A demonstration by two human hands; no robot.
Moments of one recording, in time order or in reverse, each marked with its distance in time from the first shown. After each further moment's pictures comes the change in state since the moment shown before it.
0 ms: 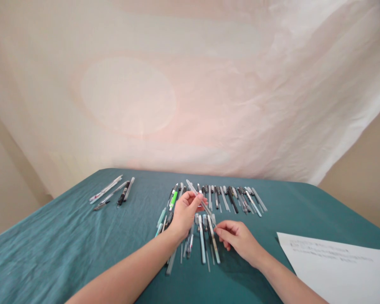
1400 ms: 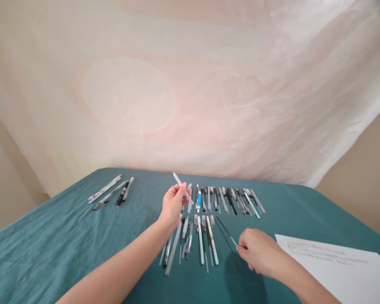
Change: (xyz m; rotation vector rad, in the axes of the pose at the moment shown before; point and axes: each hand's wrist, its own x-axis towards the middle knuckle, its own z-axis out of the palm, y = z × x) left_hand 0.022 0.015 -0.026 -0.053 0.236 0.026; right_hand -0.034 -0.050 -0.026 -0.972 -0.007 0.243
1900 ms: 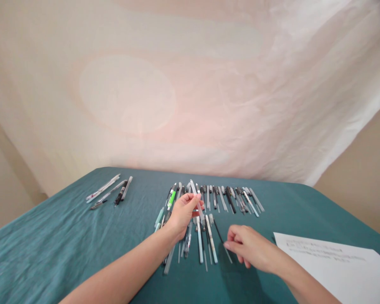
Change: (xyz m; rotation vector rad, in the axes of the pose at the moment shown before) left_hand -0.028 -0.012 0.013 0.105 -0.261 -0.165; right_hand 0.011 0.007 0.016 0.385 -0.143 -0.122
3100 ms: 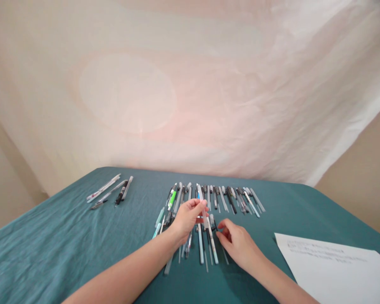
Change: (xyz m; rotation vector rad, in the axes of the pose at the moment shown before) left_hand -0.004 -0.009 0.003 0.023 -0.079 -0.101; right_hand 0.026 0.008 0.032 -0.149 0.402 -0.190
